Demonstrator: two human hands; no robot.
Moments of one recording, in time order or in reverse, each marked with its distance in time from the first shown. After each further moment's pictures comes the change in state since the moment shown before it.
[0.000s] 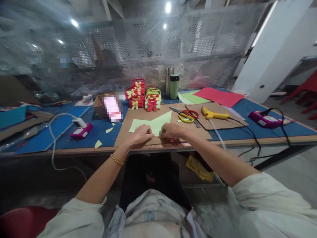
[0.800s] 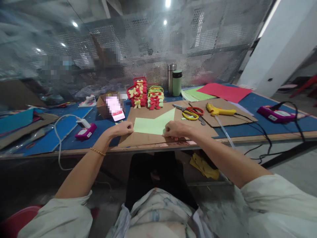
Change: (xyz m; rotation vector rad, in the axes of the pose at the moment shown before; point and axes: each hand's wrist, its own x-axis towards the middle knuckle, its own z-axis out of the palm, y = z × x) left_hand 0.006 -0.107 -0.040 0.044 -0.131 -0.080; right_hand 0.003 0.008 0.002 -0.023 0.044 -0.053
